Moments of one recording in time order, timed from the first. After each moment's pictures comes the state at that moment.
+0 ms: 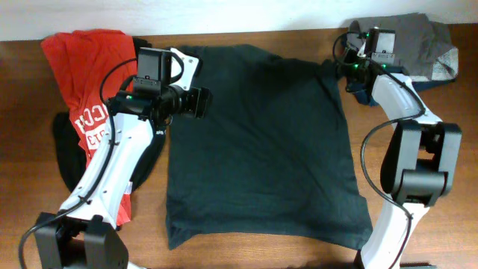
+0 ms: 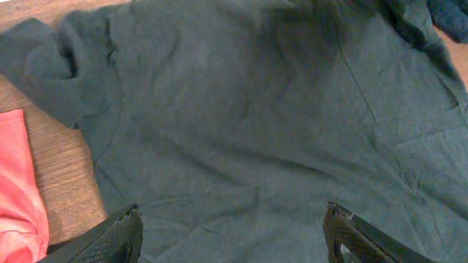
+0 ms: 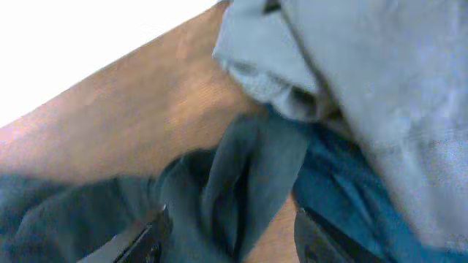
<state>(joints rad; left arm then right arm) -0.22 1.67 1.42 -0.62 0.23 0.09 -0.11 2.17 1.63 -0.26 -0.06 0.39</state>
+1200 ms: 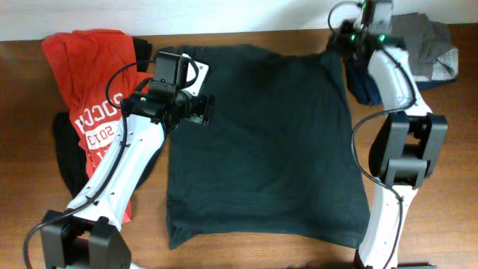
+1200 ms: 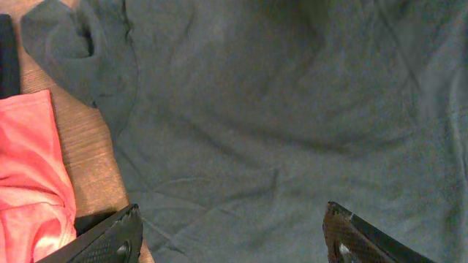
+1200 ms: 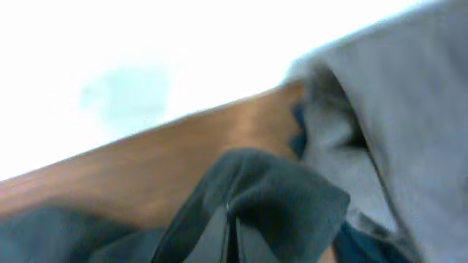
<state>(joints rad) -0.28 1.68 1.42 -0.67 0.07 0.09 -0.08 2.34 2.14 -0.52 -0.14 0.27</state>
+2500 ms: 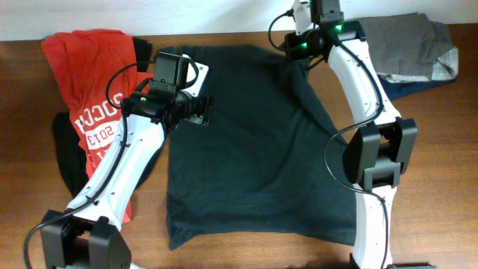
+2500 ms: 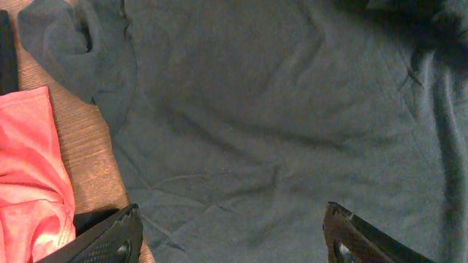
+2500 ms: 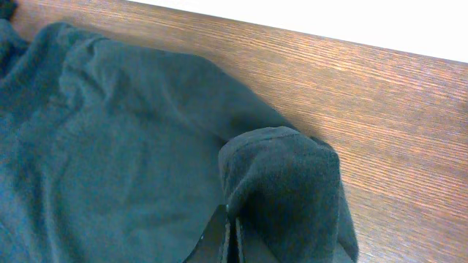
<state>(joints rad) -0.28 1.68 1.42 -0.68 0.07 0.09 0.15 2.35 2.28 -0.87 -0.24 -0.03</state>
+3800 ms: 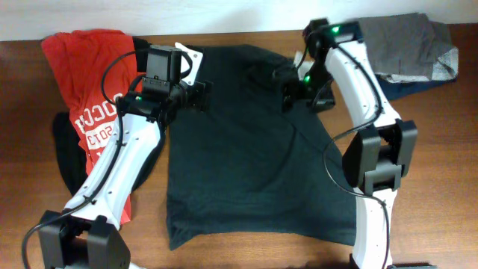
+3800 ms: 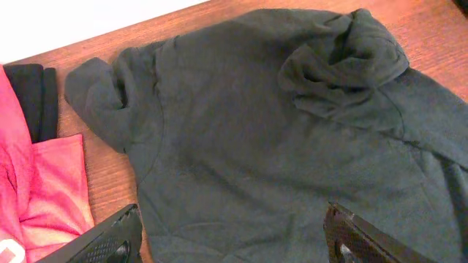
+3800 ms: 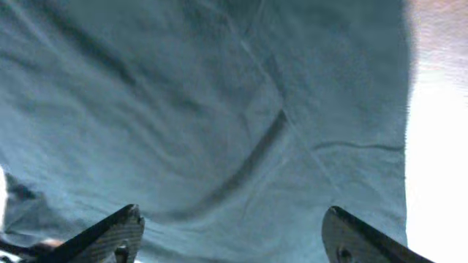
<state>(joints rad) -0.26 1.68 1.42 -0.53 0.07 0.09 0.17 2.31 2.19 -1.53 -0.26 0.06</state>
